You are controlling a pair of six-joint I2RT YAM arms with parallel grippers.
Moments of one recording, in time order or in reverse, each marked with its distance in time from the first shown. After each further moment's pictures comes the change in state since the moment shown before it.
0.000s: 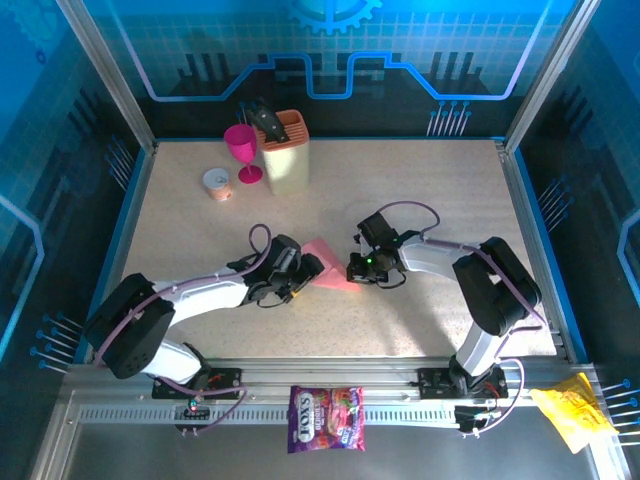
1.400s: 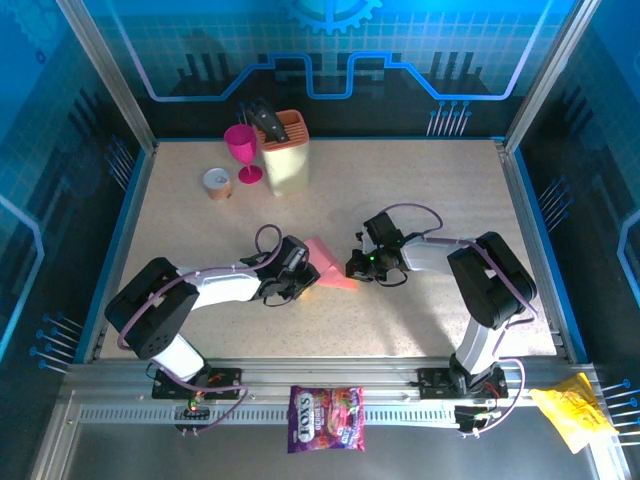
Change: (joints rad) left arm -0.001 0.136 0.039 0.002 -0.036 -0.011; right arm -0.047 0.046 -0.040 0.146 -0.098 0.025
